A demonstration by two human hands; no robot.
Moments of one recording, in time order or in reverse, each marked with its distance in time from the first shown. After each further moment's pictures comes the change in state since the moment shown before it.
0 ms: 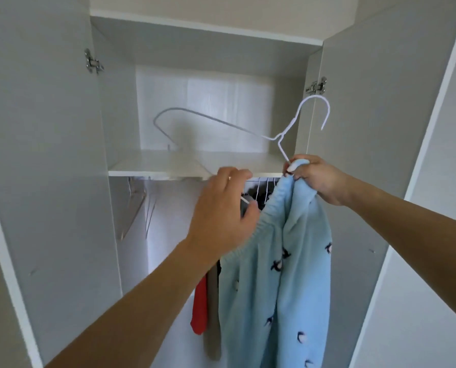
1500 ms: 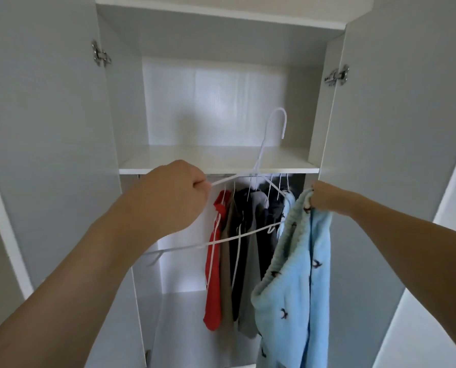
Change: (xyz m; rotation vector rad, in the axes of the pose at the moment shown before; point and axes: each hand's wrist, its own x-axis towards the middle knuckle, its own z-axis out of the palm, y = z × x) left_hand 0.025 -0.034 -0.116 0.096 -0.453 -0.464; right_hand 0.063 0.078 0.013 -0.774 0.124 0.311
